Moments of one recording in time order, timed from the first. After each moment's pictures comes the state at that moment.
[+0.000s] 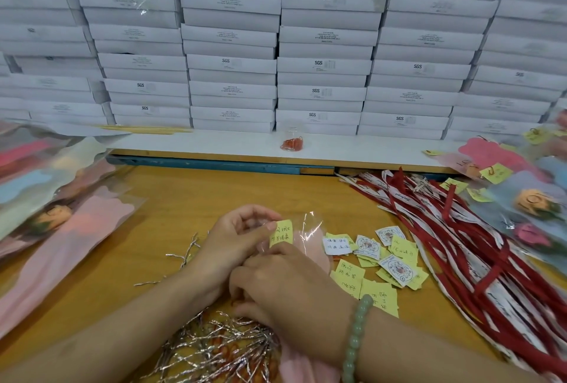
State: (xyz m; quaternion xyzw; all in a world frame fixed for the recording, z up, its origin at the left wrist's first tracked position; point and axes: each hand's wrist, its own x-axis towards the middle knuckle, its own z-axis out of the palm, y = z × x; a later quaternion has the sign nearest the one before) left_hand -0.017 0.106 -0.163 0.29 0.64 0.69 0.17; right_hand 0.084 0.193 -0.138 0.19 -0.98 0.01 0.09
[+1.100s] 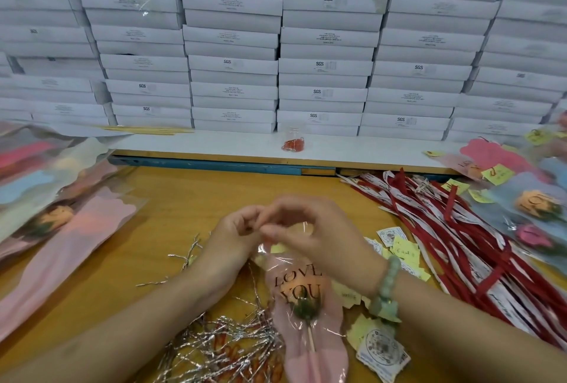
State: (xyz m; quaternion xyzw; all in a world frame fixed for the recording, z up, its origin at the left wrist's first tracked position) left_hand -0.011 0.103 -0.159 0.29 0.64 0.69 0.17; right_hand 0.084 0.236 -0.109 0.14 -0.86 0.44 0.20
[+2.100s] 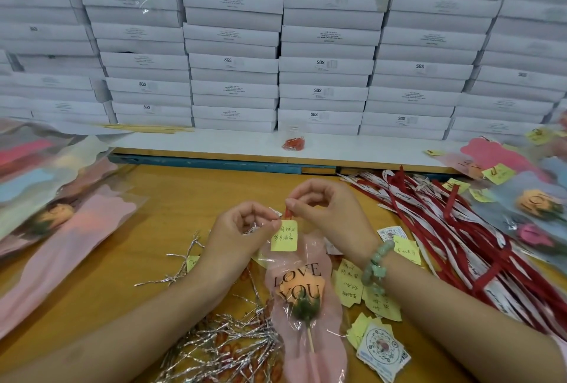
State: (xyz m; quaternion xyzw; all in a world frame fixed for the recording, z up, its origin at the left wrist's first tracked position) left_hand -0.007 0.107 -0.159 0.27 0.67 0.69 0.09; right_hand 0.055 0.265 -0.123 -0.03 -0.83 0.51 0.23
